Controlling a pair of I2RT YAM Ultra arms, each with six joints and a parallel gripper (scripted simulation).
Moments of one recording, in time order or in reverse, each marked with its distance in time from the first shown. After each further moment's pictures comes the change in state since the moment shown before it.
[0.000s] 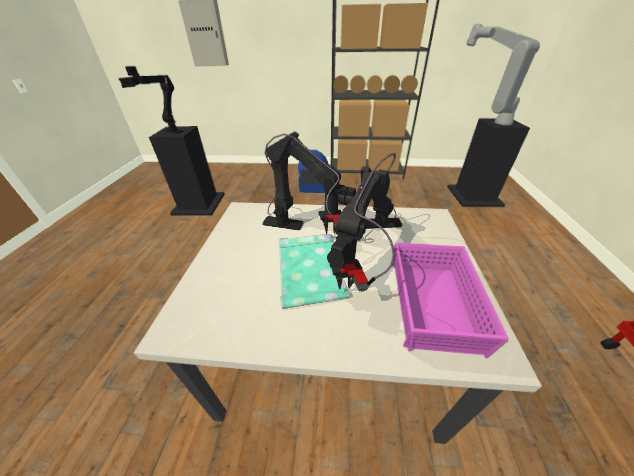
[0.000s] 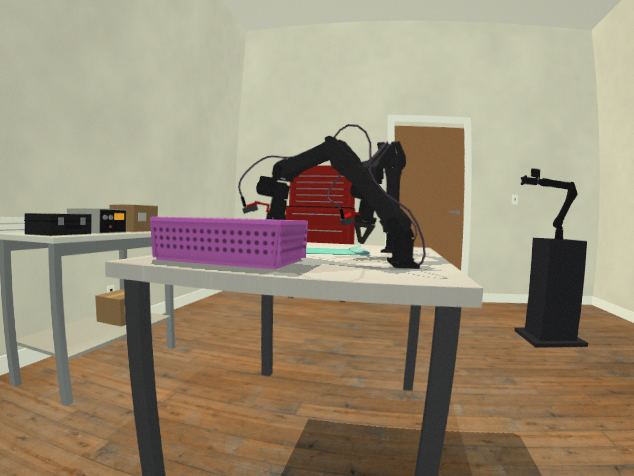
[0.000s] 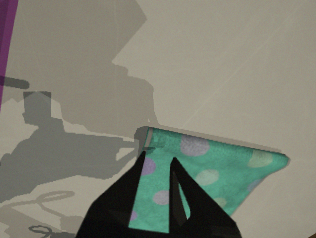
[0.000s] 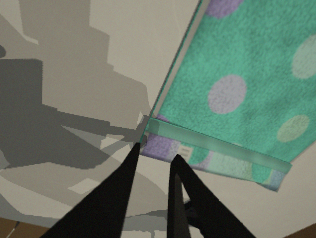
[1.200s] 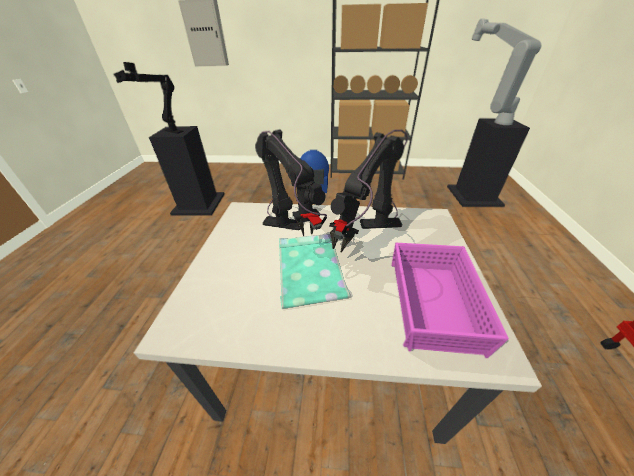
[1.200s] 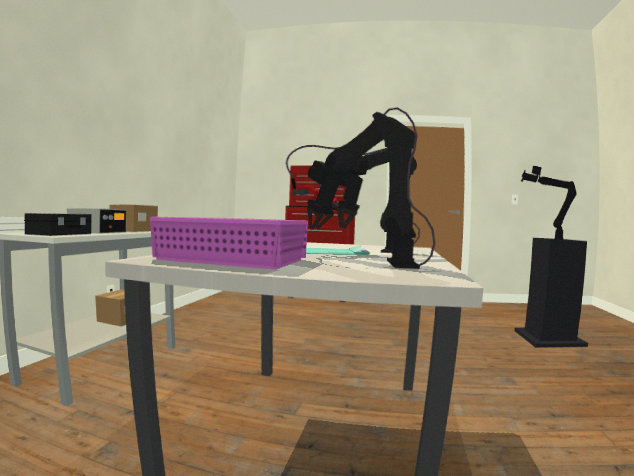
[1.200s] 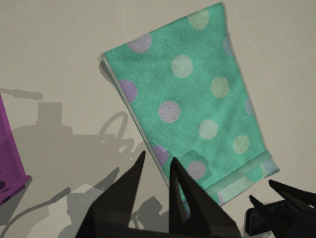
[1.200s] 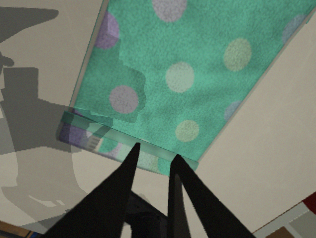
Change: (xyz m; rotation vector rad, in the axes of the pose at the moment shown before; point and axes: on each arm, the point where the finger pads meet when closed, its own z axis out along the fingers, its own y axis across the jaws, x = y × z) left arm 0.142 0.009 -0.071 0.217 -0.232 0.695; right arm -0.060 -0.114 -0.037 -0.038 -0.110 -0.089
